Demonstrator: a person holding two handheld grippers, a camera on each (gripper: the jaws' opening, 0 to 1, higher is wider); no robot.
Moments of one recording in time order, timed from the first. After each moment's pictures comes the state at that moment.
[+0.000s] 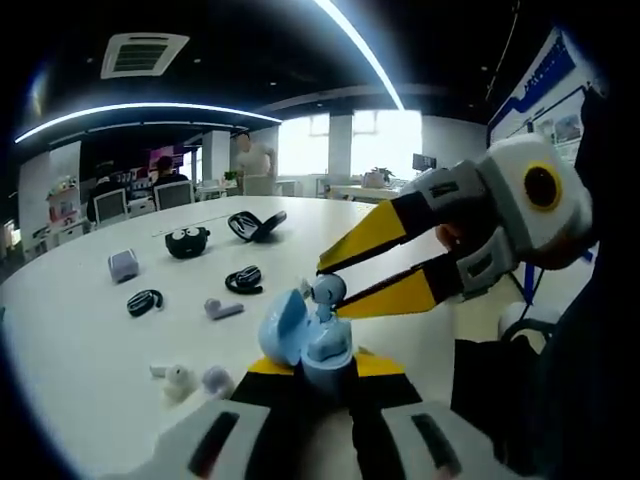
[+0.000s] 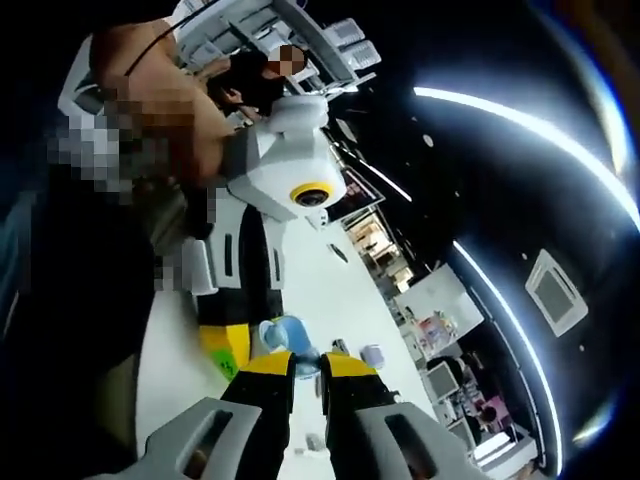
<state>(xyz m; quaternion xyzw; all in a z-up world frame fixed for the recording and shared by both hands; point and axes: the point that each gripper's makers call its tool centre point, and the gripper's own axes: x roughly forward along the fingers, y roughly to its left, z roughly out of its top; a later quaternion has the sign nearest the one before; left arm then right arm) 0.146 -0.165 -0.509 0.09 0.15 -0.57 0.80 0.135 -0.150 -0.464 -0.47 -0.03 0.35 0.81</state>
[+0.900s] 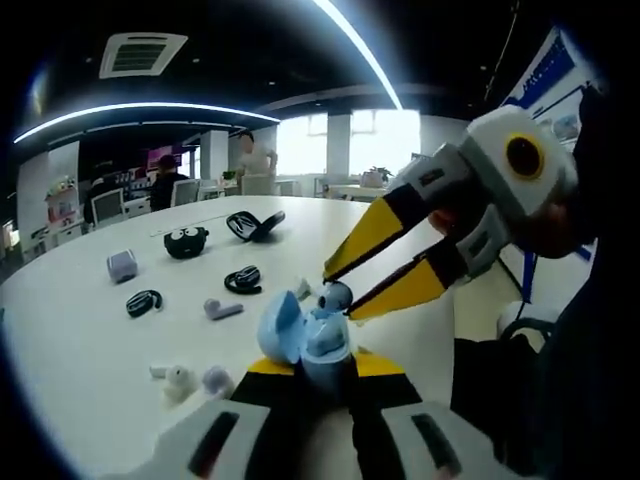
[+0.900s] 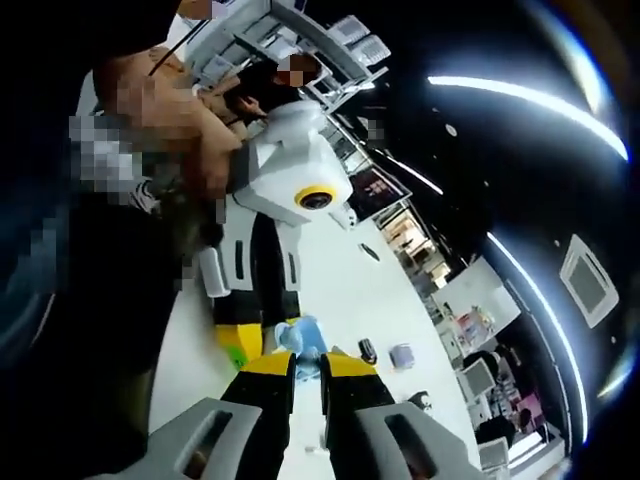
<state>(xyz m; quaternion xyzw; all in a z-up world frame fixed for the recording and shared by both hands) 0.146 -0.166 -0.508 0.09 0.15 -0.58 0.80 0.129 -0.146 -0.465 -0.45 0.02 0.42 0.79</state>
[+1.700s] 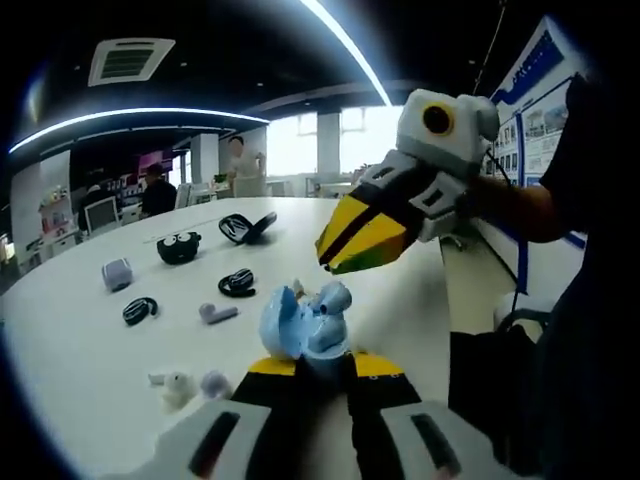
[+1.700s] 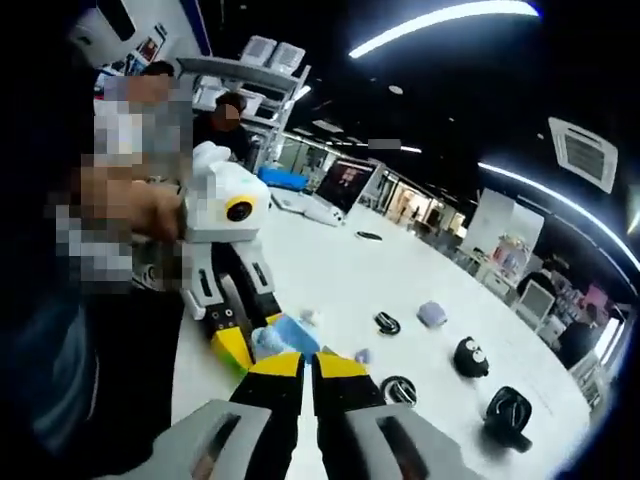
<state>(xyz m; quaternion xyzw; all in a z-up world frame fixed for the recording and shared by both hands) 0.142 -0.167 -0.508 0.11 0.14 -0.59 0.79 0.138 -0.173 -0.461 -0.23 0.10 0.46 0.85</state>
